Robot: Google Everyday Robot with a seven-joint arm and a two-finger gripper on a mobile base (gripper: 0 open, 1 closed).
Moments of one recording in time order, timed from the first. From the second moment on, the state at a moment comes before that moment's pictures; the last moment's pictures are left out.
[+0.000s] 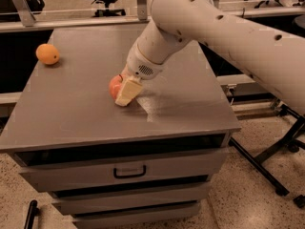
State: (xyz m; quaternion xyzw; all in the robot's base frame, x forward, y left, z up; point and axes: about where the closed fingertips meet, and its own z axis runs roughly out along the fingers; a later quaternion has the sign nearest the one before) arm 0.579 0.069 0.859 -0.67 0.68 0.13 0.26
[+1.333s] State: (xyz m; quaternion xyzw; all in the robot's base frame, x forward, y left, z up) arm 0.633 0.099 0.877 -0.70 0.65 0.11 0.27
